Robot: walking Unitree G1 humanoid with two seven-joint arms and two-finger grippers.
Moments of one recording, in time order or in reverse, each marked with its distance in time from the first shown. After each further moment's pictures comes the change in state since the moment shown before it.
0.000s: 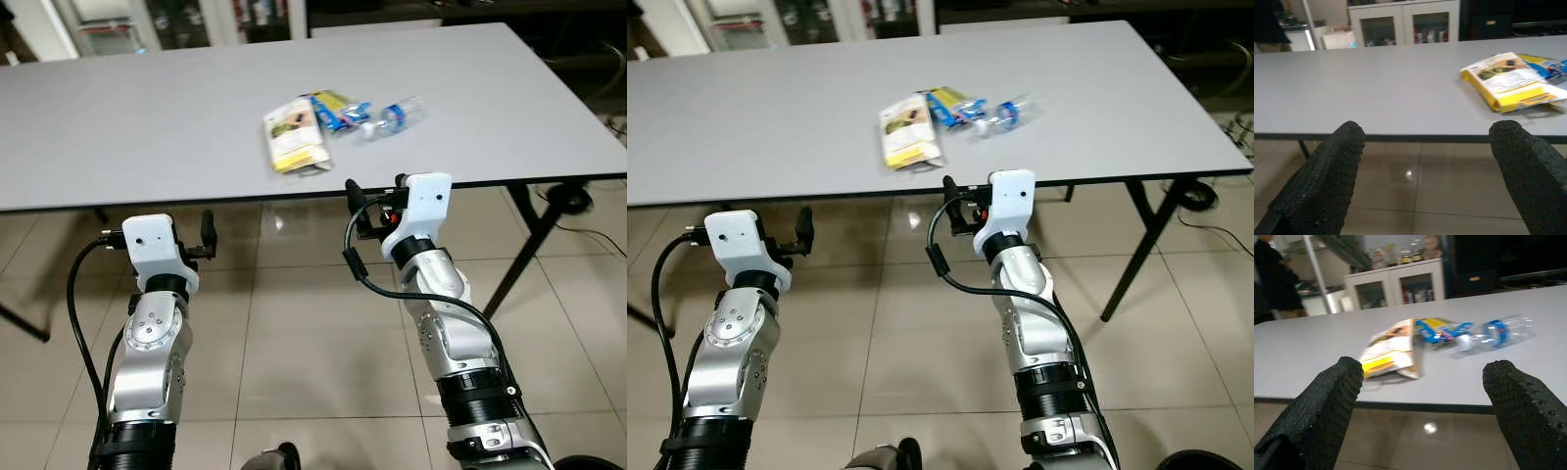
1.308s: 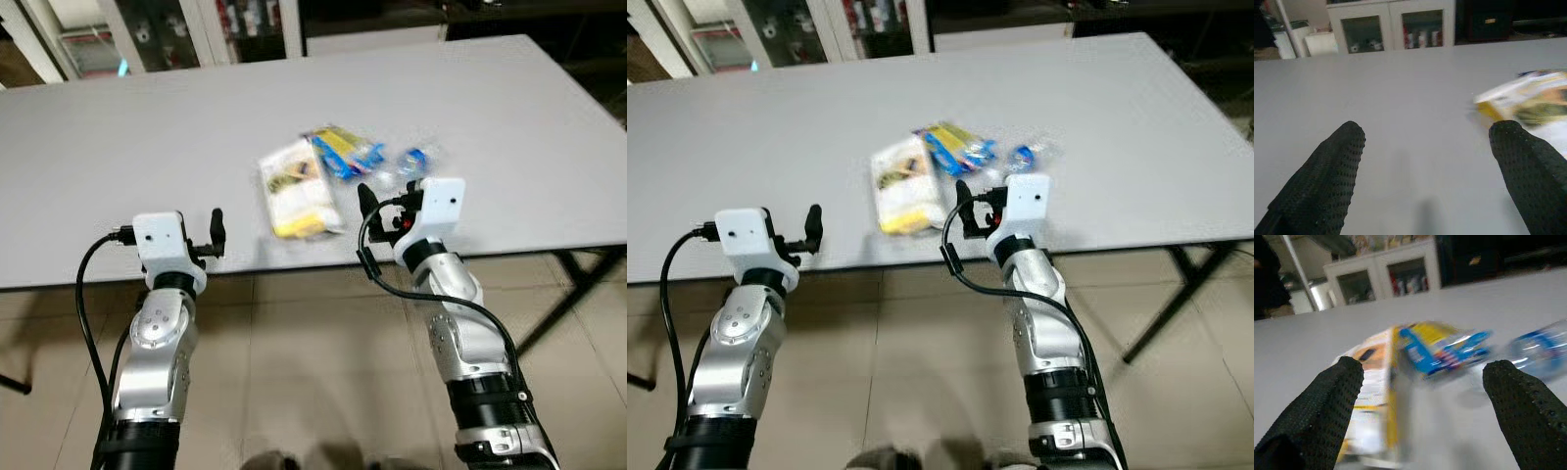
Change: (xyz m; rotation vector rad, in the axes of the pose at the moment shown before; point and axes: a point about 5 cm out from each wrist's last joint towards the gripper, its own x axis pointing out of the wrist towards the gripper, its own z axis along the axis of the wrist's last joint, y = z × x) left arm 0.001 -0.004 0.002 0.013 0.002 -0.027; right arm -0.005 -0.005 -0.006 0.049 0.063 -0.016
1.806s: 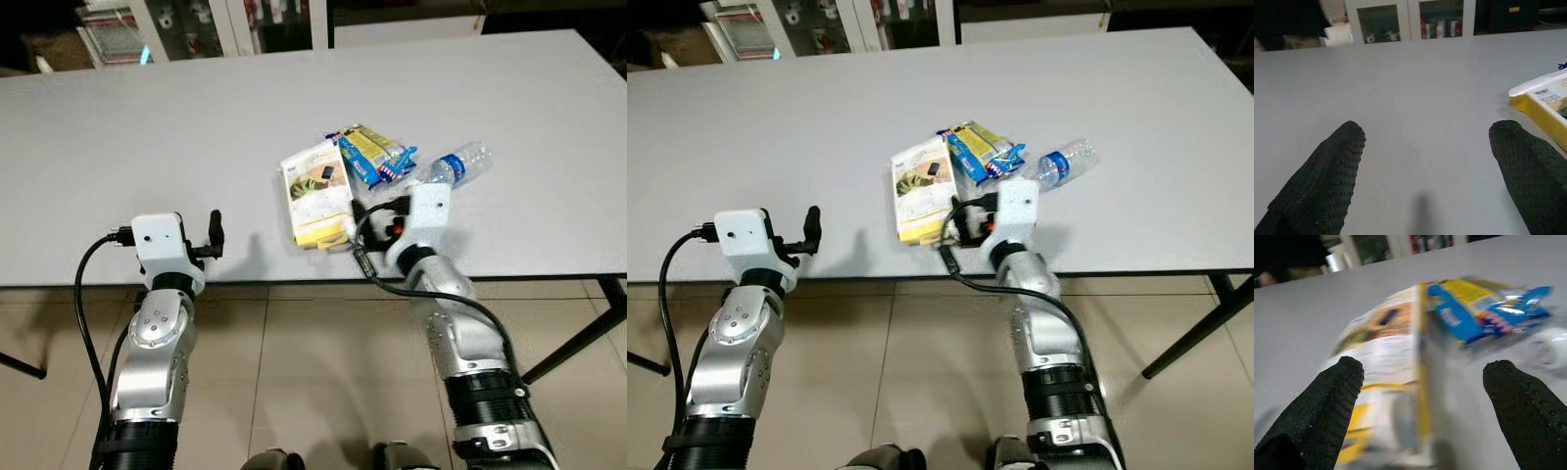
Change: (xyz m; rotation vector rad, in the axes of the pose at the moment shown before) left arm 0.000 -0.001 -0.001 0.002 0.008 0.002; right arm 0.002 0.005 -0.012 0.019 0.135 0.022
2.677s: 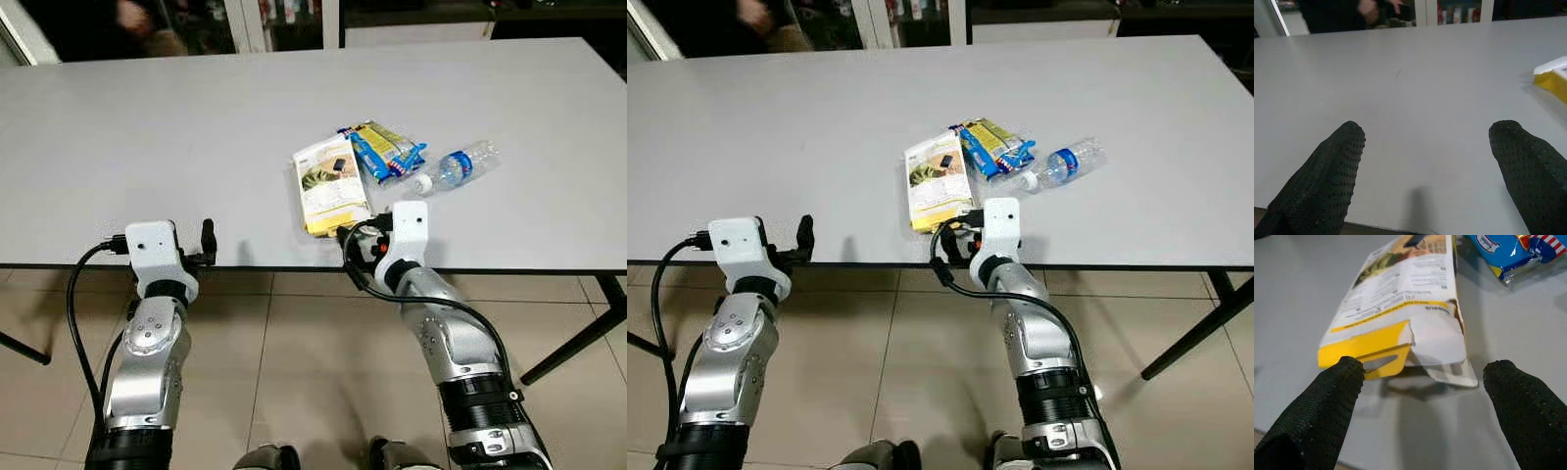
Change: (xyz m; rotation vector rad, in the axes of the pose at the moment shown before) left arm -0.005 0.008 -0.007 0.014 0.038 0.030; right arm -0.003 0.002 -0.020 0.029 0.167 -0.002
